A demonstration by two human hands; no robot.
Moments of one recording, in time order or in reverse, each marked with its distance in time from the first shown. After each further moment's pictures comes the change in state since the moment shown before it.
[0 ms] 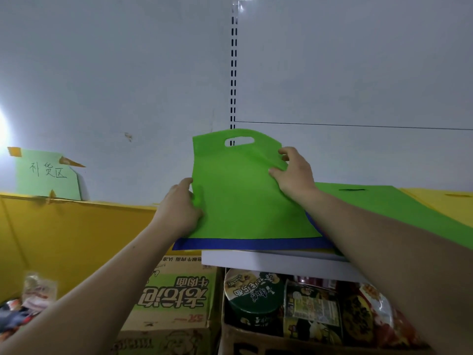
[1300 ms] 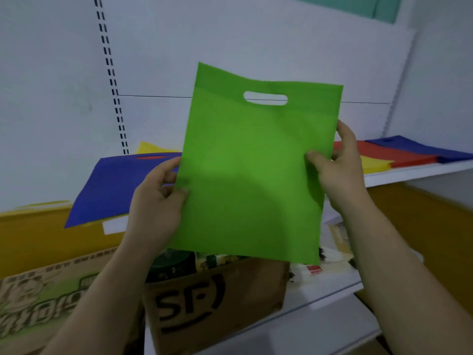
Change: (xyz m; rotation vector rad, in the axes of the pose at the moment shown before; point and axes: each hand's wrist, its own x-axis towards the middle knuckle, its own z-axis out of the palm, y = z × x) left_hand -0.127 0.085 0.040 -0.893 -0.149 0.332; right_hand -0.213 0.009 -0.214 0.235 0.560 0.205
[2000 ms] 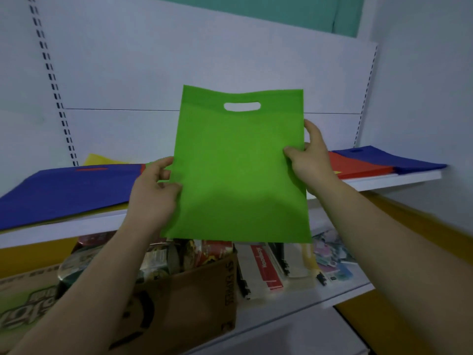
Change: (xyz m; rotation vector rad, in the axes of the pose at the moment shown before) left_hand 0.006 0.037 0.158 0.171 0.075 -0.038; right_hand 0.112 0.054 -0.109 -0.038 -0.102 -0.002
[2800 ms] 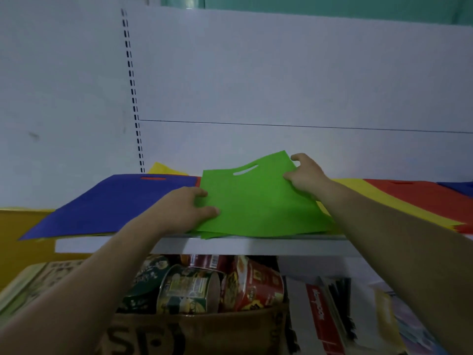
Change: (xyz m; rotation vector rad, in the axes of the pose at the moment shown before) left_hand 0.073 -0.025 -0.028 0.773 -0.331 -0.140; right_hand 0.113 0.055 0.150 -0.399 -0.467 0.044
